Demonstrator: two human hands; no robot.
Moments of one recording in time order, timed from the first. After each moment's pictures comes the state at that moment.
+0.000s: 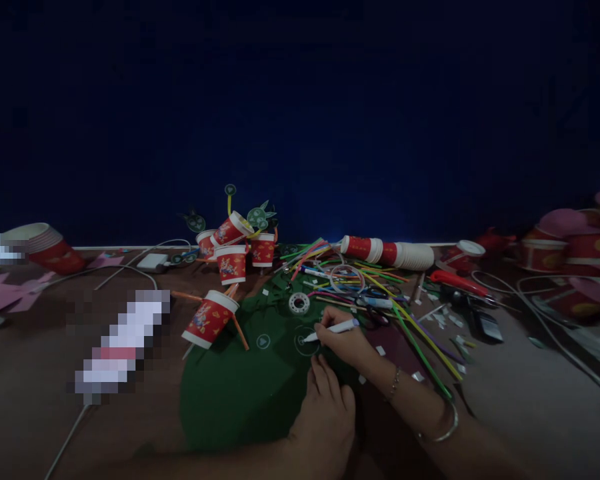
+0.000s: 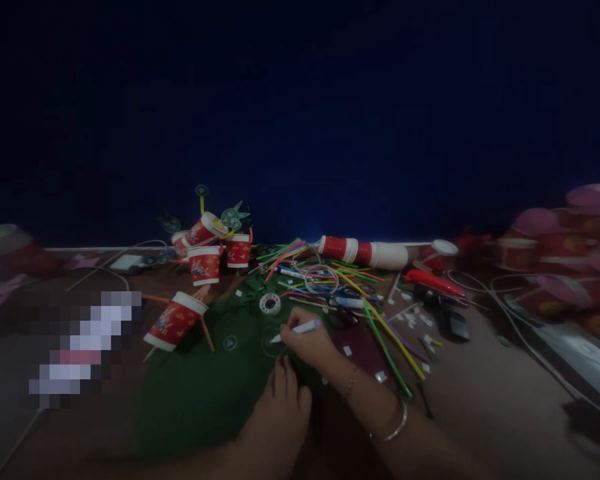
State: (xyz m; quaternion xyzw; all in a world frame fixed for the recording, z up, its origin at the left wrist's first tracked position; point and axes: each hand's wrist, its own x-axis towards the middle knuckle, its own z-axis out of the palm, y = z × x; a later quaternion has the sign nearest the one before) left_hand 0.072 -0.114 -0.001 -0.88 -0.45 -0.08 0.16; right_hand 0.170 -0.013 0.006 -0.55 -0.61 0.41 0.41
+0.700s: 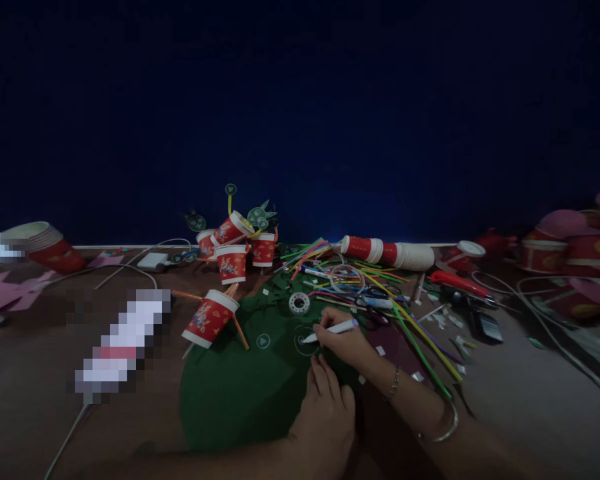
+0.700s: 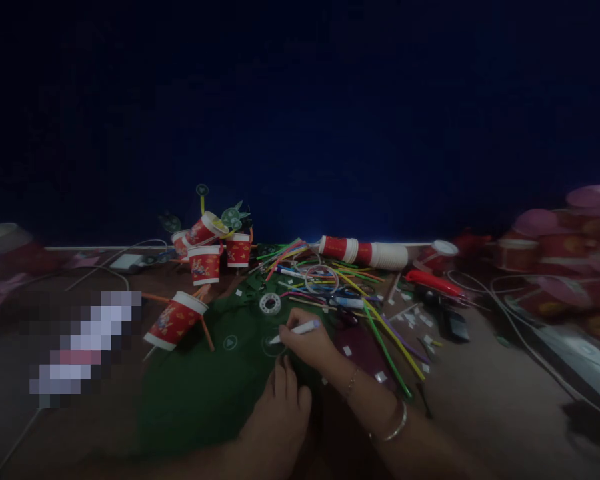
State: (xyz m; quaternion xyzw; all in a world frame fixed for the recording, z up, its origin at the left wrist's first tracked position) left_hand 0.072 -0.115 -0.001 -0.88 -0.45 -0.07 0.15; right_hand 0.170 -0.012 0.004 -0.54 -0.61 0.41 0.40
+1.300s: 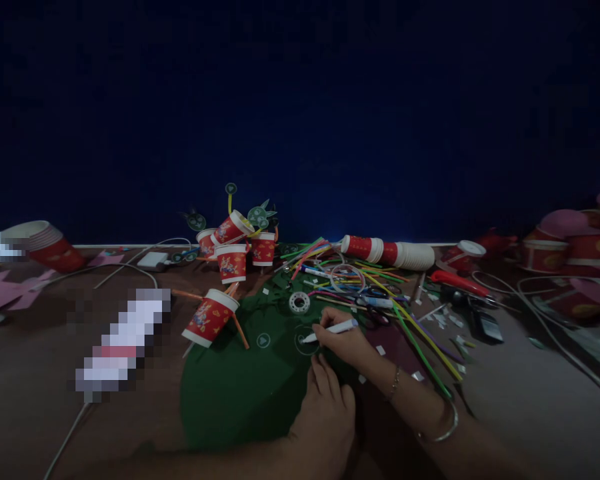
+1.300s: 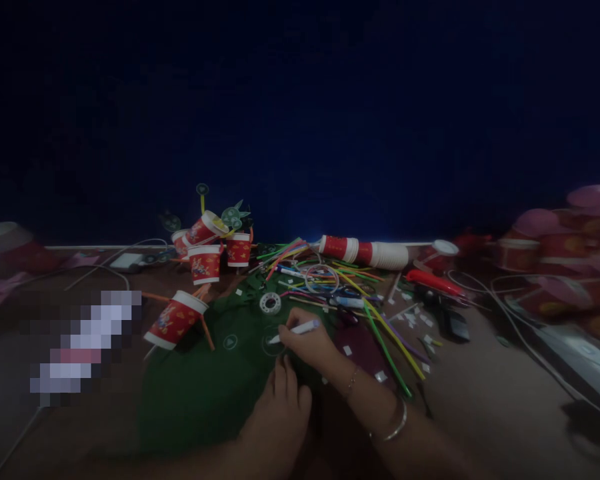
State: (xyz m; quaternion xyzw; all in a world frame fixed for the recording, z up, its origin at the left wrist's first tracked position) left_hand 0.072 -0.114 0.000 -0.88 -0.45 -0.07 0.15; right_hand 0.171 -0.013 0.005 -0.54 -0.61 0.43 0.40
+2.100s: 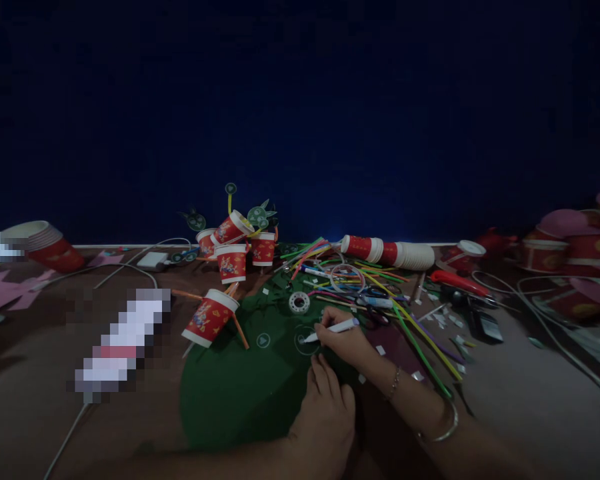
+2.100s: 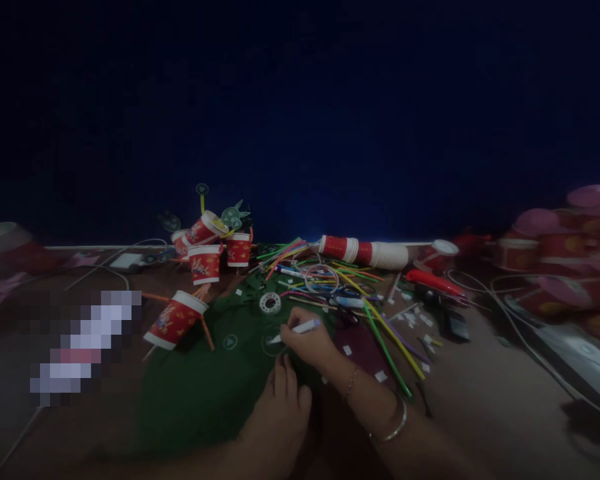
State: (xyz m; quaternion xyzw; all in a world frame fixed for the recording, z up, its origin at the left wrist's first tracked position) left_hand 0.071 -0.114 -0.001 -0.88 -0.44 -0.09 0.16; right_hand 0.171 -0.012 0.003 -0.54 -0.61 0.41 0.41
